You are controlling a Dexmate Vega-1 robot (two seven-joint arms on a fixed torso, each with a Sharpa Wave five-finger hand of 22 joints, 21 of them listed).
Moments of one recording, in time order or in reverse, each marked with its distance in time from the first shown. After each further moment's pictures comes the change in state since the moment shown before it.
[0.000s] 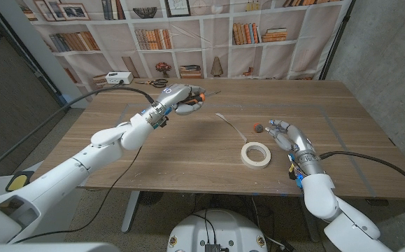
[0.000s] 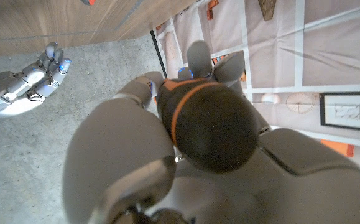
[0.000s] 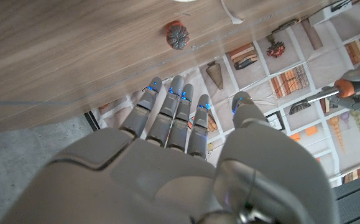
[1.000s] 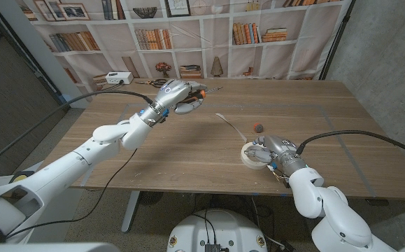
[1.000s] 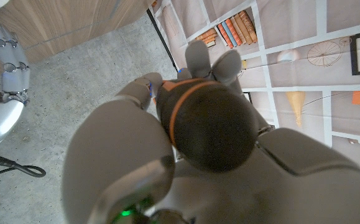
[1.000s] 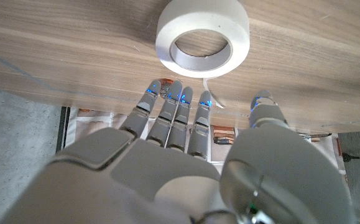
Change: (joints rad) left arm -0.086 -0.007 0.062 0.096 0.144 -0.067 0.185; left_hand -0.022 0.007 0.007 -0.007 -0.005 -0.014 0.000 0.025 0.062 -0.005 -0.002 0.018 -0.009 0.008 -0.008 -0.015 0.003 0.009 -0.001 -0.041 -0.025; right arm 0.171 -0.188 -0.360 -0.226 -0.540 -0.595 0.532; right_hand -0.037 -0.089 -0.095 0.029 0.032 0.020 -0.014 -0.025 0.004 -0.094 -0.011 0.037 0.071 -0.122 0.007 0.021 0.133 -0.062 0.007 0.000 0.005
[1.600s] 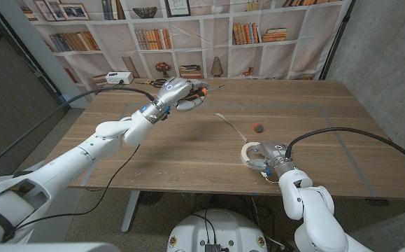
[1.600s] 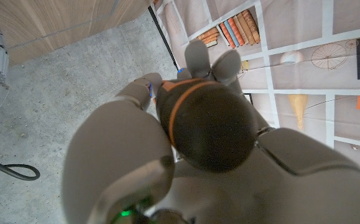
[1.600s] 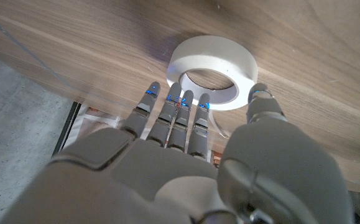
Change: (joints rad) left arm -0.046 -0.026 0.019 0.050 -0.012 -0.036 -0.011; left_hand -0.010 0.003 0.000 0.000 -0.002 -0.001 -0.002 0.000 0.000 0.000 0.000 0.012 -0.007 0.004 -0.003 -0.009 0.000 0.008 -0.002 -0.005 0.002; right arm 0.077 0.056 -0.141 0.095 -0.346 -0.084 0.262; right_hand 0.109 0.000 0.006 -0.023 0.037 -0.021 -0.036 -0.011 0.005 -0.041 -0.027 0.015 0.025 -0.036 0.000 -0.003 0.037 -0.019 -0.016 -0.008 -0.003
